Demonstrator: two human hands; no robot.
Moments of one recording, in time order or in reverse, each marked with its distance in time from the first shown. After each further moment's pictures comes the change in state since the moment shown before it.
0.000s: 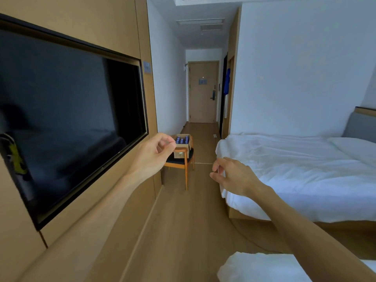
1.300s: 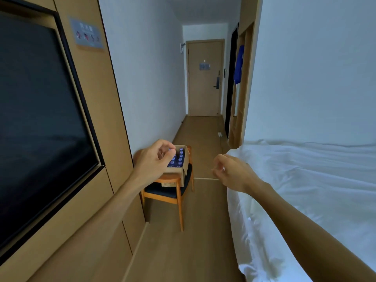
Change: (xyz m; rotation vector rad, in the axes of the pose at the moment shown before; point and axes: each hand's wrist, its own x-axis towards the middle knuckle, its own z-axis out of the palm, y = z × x) left_hand 0.649 -0.389 0.385 -0.054 -0.083 -0.106; right_hand 0.692 0.437 0.219 0.035 -0.040 0.073
